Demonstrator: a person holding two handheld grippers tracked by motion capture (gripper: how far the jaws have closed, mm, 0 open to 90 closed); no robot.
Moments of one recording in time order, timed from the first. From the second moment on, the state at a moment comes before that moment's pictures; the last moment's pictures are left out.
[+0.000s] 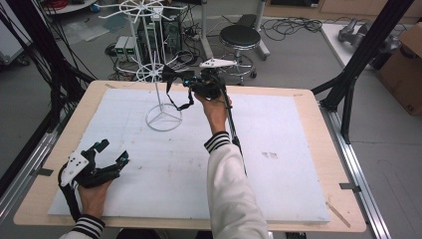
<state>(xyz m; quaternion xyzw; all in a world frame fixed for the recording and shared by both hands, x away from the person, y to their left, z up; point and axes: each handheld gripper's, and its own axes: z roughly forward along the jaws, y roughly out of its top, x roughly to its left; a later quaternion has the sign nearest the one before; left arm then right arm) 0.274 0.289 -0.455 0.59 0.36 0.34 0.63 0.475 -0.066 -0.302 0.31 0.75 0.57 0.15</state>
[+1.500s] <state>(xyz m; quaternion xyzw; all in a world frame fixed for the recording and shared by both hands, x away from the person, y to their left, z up) 0.272 0.290 -0.456 0.59 0.36 0.35 0.64 0.452 -0.064 -0.296 0.33 0.79 0.49 0.14</state>
